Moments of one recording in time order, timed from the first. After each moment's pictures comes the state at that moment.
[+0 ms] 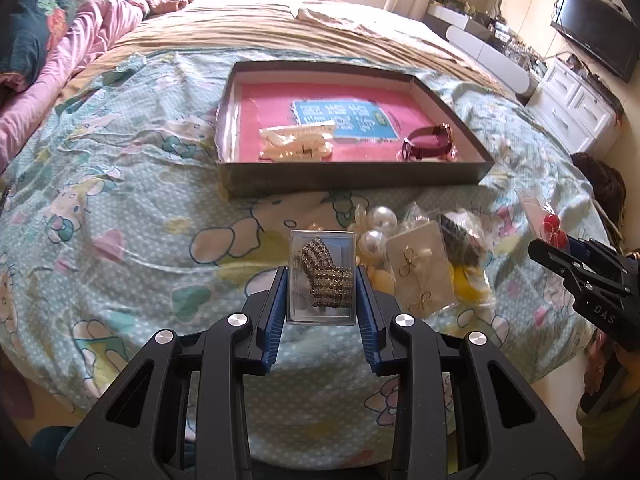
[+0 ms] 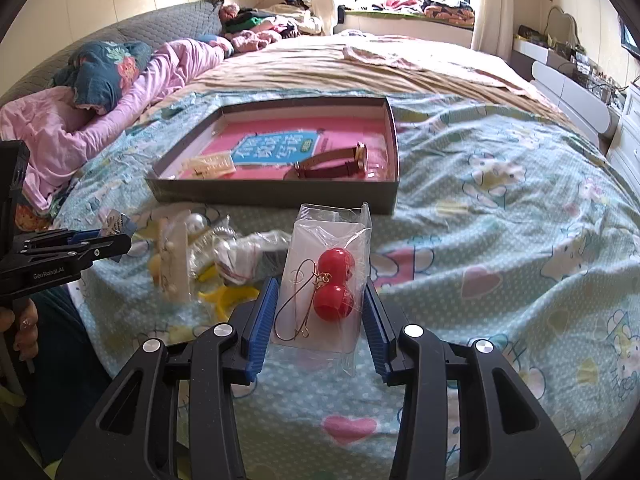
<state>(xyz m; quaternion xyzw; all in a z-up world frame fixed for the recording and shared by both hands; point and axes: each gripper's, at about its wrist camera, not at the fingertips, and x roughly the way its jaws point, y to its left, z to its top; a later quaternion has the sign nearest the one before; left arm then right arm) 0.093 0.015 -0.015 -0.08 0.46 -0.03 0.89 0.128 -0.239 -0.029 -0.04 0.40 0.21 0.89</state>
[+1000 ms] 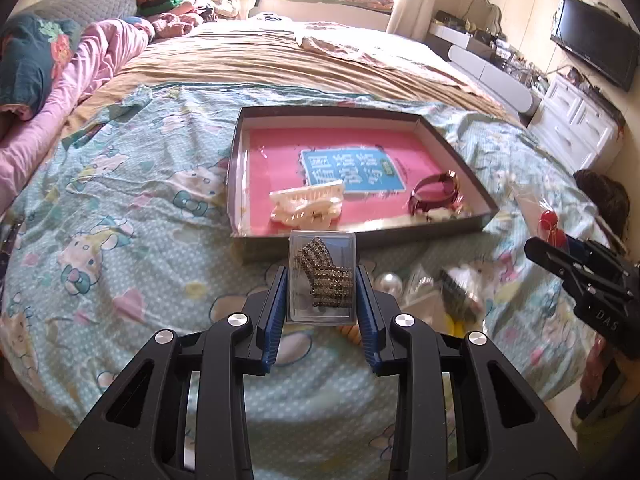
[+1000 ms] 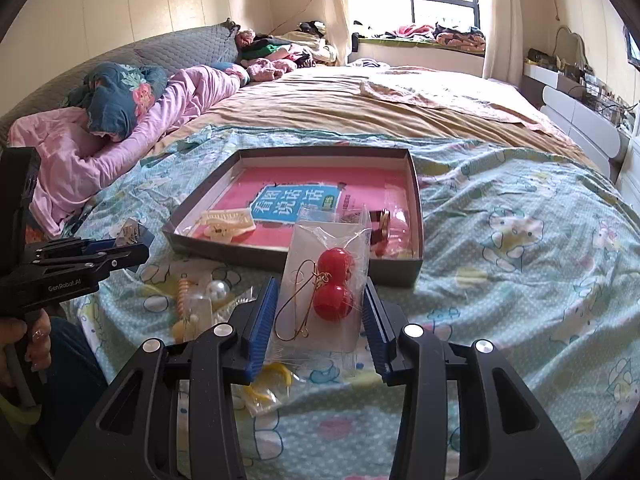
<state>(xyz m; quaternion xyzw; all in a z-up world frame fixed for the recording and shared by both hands) 0.121 0.023 0.014 -0.07 0.42 -0.02 0.90 0.156 -0.218 0.002 -0.03 0.35 0.24 0.91</state>
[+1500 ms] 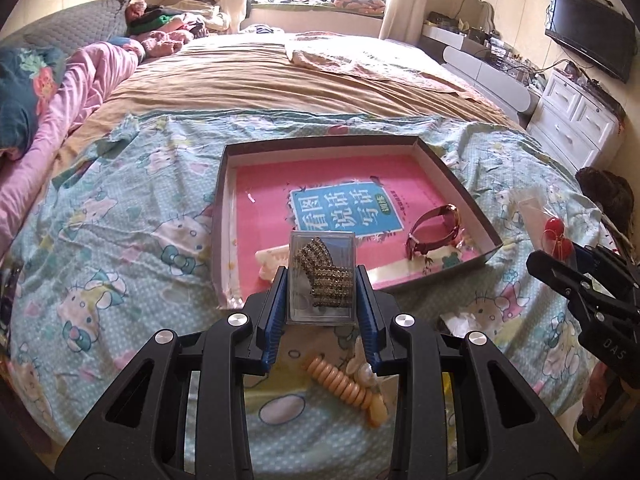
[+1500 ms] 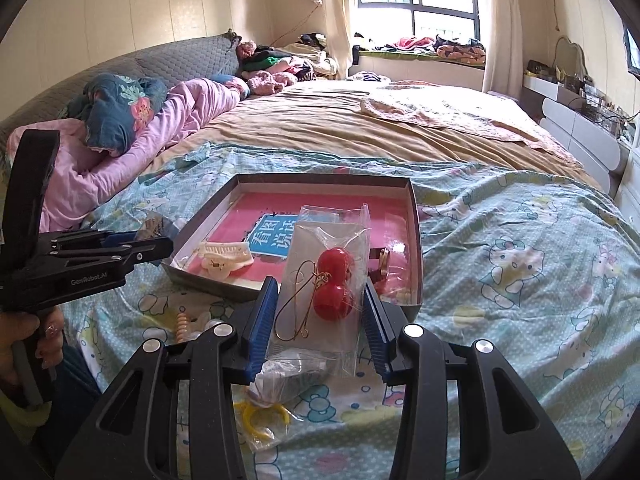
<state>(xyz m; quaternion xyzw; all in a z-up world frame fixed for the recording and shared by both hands) 0.164 0.009 0.032 -0.04 0.41 -0.03 0.91 0.179 -0.212 0.017 -0.03 0.33 0.24 0.91</state>
